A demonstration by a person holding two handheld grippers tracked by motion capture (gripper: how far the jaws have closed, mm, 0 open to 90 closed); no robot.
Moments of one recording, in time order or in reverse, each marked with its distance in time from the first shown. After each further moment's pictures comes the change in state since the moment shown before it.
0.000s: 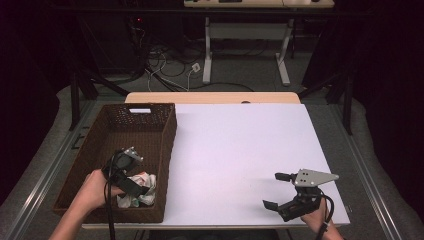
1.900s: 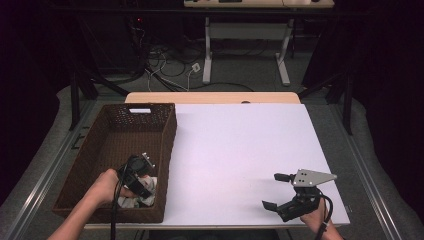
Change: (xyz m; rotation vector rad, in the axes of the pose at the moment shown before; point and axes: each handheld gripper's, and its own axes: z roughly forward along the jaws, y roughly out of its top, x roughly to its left) left arm 0.006 0.011 0.047 0.217 -0.141 0.026; right arm 0.000 -0.001 0.002 0.016 0.001 0.004
